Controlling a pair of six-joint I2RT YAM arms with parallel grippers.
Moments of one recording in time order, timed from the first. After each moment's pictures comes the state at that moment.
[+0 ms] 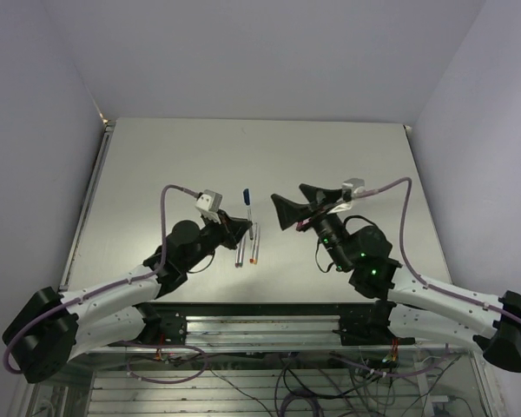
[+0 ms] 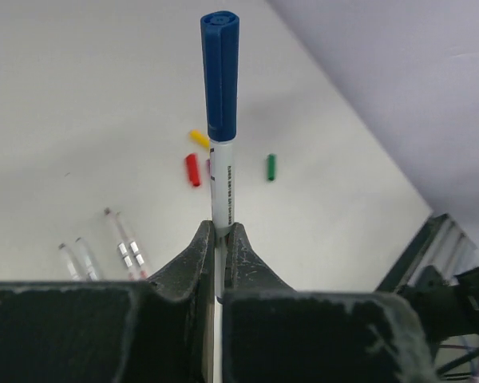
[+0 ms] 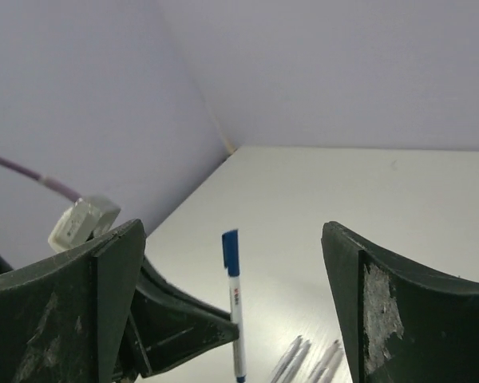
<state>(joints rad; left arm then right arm) -0.80 0.99 0.36 0.60 -0.03 -0.52 1.04 0.91 0.58 0.62 0.44 0.27</state>
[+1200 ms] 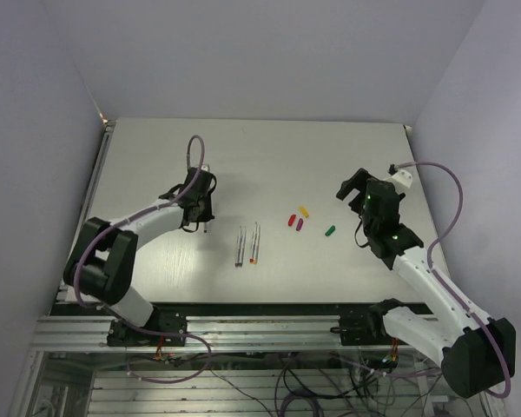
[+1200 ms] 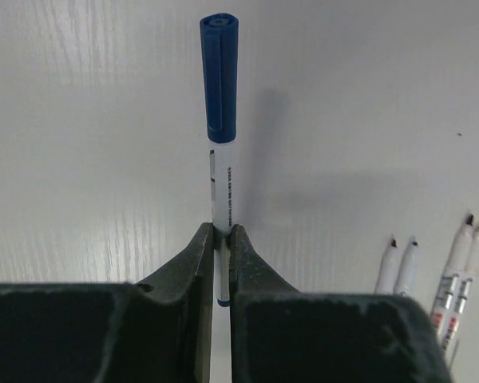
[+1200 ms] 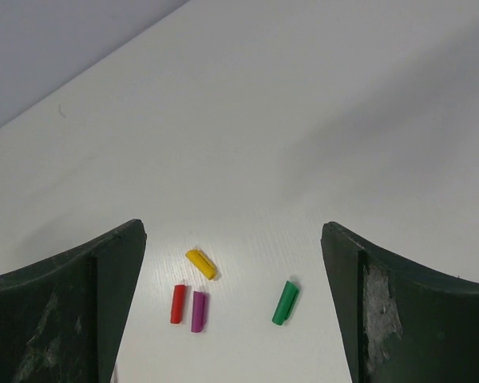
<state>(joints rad) -0.43 1.54 0.86 -0.23 -0.21 -0.40 0.34 0.98 0.67 -0.08 0.48 0.59</state>
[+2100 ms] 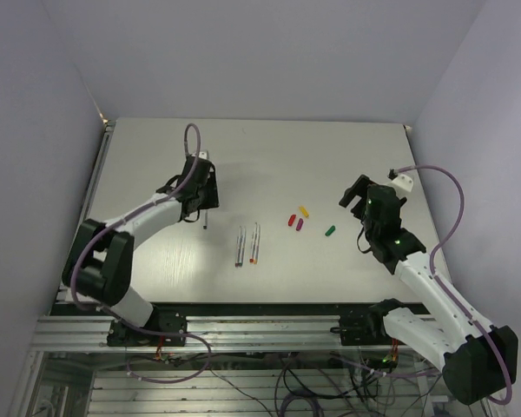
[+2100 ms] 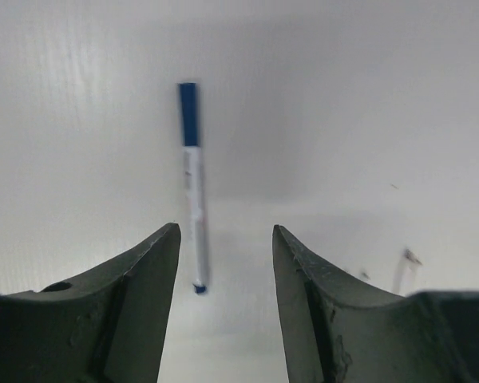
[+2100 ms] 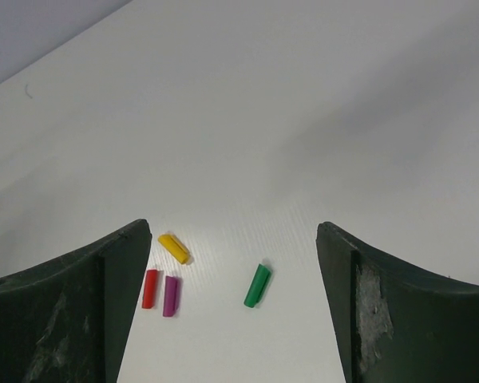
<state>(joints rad) -0.40 1.60 0.97 -0.20 -0.20 -0.39 0.34 0.91 0.64 -0.15 0.49 0.56</state>
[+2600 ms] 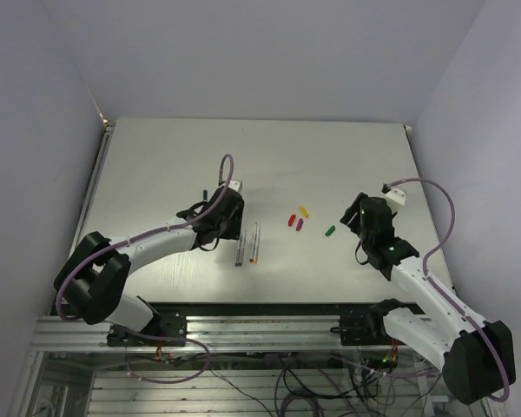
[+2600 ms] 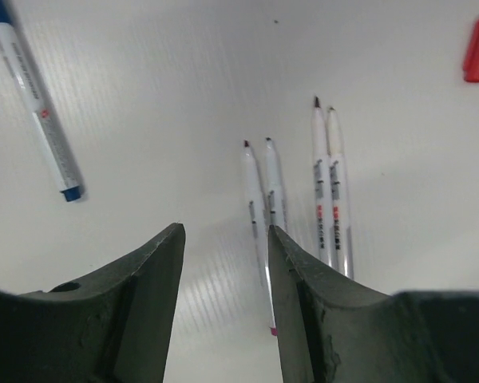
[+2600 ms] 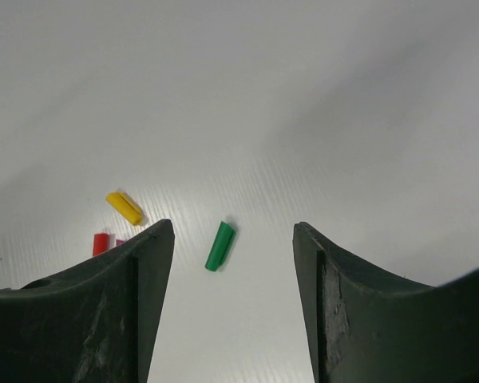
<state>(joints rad) -0.71 1.46 0.83 -0.23 -0.24 -0.43 0.34 0.92 0.53 -0.16 0.48 0.60</state>
